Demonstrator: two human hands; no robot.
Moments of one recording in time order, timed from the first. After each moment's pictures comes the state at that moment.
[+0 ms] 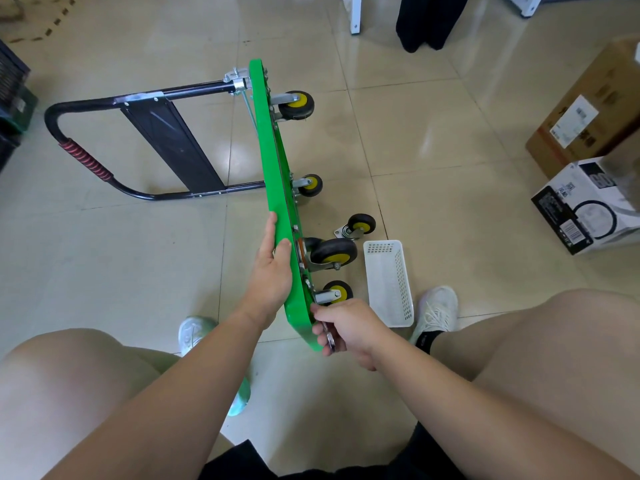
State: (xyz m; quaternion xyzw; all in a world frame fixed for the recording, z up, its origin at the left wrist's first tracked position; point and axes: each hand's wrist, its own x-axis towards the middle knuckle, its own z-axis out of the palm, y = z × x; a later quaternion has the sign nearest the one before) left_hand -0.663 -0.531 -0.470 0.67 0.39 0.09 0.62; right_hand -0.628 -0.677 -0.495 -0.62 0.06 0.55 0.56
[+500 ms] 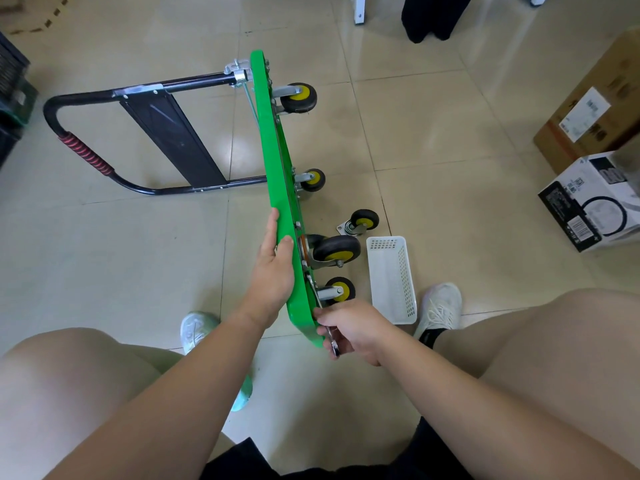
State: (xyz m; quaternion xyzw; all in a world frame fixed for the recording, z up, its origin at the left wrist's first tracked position) left_hand -0.661 -0.530 -0.473 0.68 0.39 0.10 0.62; right_hand -0.621 -0.676 -0.515 -0.63 0.06 0.57 0.51
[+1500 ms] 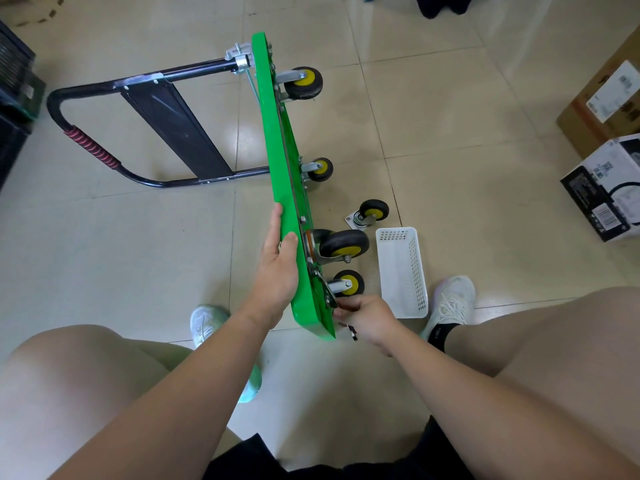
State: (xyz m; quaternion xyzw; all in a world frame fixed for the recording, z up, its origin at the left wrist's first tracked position) left_hand -0.659 -0.526 -0.484 0.66 0.37 0.11 0.64; right_hand -0.602 -0.684 -0.575 -0.73 -0.06 0.49 0.47
